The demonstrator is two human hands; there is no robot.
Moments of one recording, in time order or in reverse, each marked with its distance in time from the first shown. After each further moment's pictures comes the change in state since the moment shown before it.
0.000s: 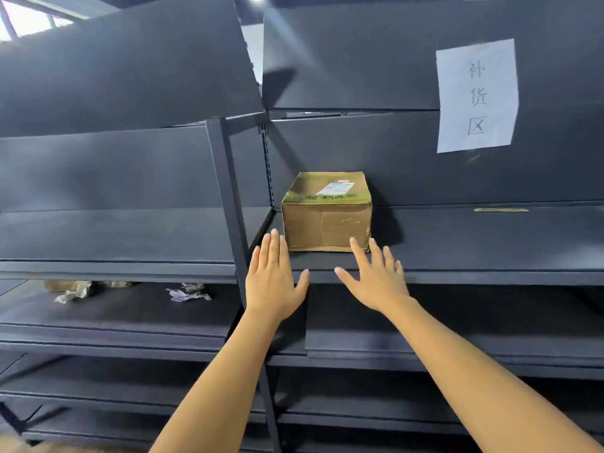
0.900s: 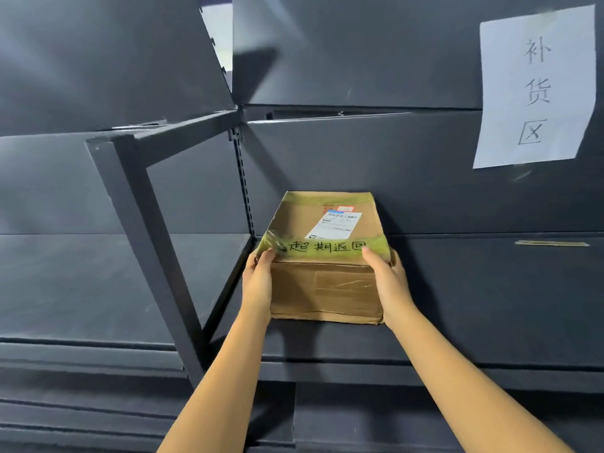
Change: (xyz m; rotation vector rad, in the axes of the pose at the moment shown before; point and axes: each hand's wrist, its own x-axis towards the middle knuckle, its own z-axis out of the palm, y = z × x) left_hand 0.209 -0.003 0.077 -1.474 -0.096 -0.769; right_hand 0.193 0.022 -0.004 1.413 0.193 0.341
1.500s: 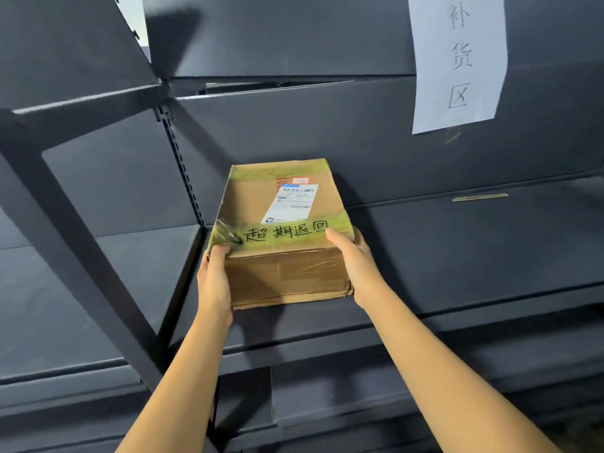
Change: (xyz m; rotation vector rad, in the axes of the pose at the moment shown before) left_hand 0.006 -0.021 -0.006 -0.073 -0.060 0.006; right_hand -0.015 0.002 -0.010 0.032 -0.011 0.012
